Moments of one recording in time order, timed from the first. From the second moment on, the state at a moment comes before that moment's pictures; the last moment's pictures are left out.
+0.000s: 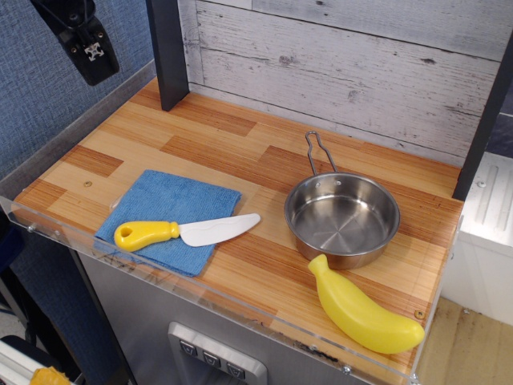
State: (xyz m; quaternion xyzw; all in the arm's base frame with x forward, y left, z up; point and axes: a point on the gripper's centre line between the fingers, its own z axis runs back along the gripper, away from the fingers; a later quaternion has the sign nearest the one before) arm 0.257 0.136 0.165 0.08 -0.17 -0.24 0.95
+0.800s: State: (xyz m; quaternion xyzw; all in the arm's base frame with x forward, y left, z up) arm 0.242 0.095 0.147 -0.04 -0.10 0.04 0.99
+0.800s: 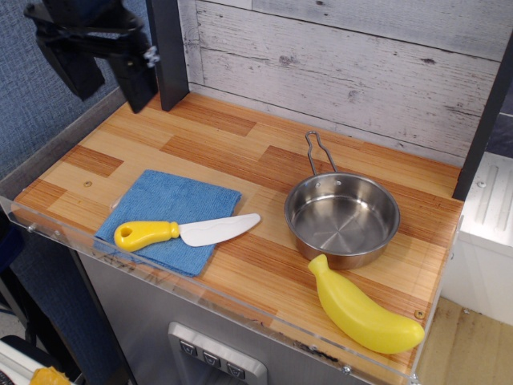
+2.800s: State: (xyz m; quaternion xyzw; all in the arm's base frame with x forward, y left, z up) arm 0.241 -0.101 0.032 -0.05 -0.05 0.20 0.98
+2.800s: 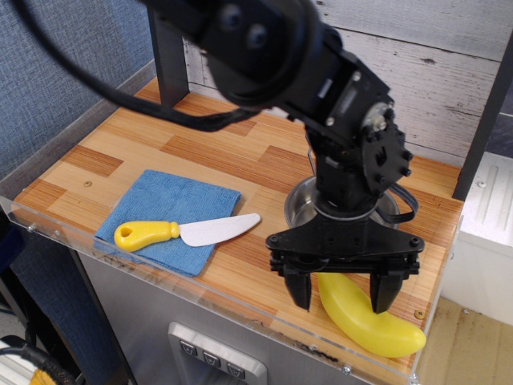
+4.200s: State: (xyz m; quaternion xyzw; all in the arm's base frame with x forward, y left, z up) arm 0.250 -0.092 0.013 -0.01 -0.04 0.16 0.99
